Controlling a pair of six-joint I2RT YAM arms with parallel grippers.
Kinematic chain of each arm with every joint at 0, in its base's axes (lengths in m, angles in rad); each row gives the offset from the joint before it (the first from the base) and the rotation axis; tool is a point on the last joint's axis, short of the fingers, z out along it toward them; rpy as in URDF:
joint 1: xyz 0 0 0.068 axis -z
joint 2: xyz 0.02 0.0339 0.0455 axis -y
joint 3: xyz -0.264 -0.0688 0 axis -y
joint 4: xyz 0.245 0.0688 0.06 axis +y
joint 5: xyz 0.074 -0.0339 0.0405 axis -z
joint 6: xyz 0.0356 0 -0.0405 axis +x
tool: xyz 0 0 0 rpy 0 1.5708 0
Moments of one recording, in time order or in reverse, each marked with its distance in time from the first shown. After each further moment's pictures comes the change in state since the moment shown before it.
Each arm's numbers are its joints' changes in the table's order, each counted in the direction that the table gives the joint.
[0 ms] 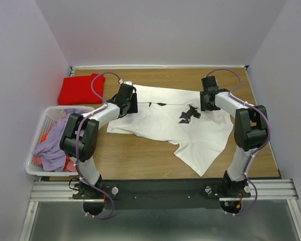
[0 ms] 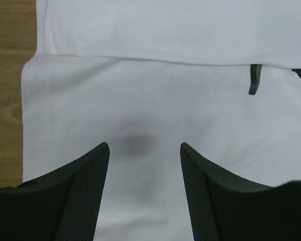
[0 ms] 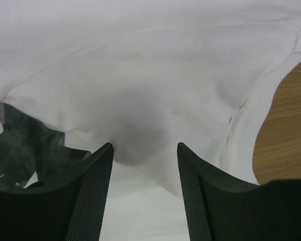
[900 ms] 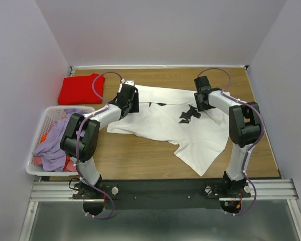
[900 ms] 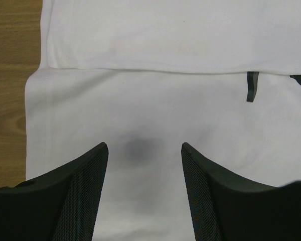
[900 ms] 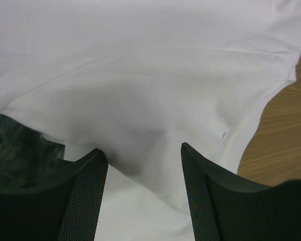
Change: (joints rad) left arm 0.032 0.000 -0.031 -0.077 -0.054 0.037; right arm -0.053 -0.087 0.063 0.009 0.109 -0.122
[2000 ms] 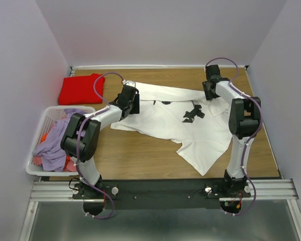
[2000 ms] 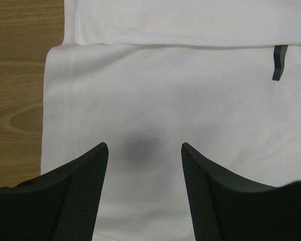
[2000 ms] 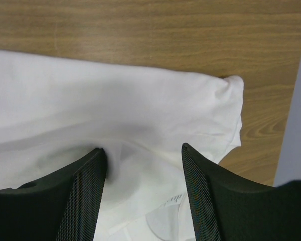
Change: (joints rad) left arm 0.011 -0.003 -0.011 -0.005 0.000 0.009; right arm 0.135 -0.164 0.291 0.016 -0.006 -0.154
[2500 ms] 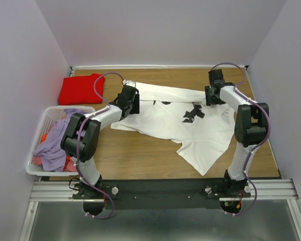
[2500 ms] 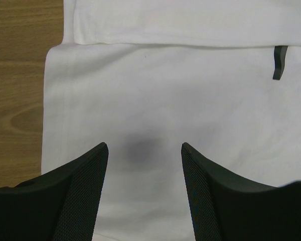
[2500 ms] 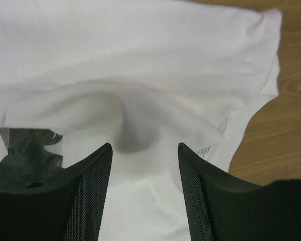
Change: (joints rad) left arm 0.000 0.000 0.000 0.000 0.000 0.005; right arm -0.002 0.172 -0.177 0.035 -0.108 0.139
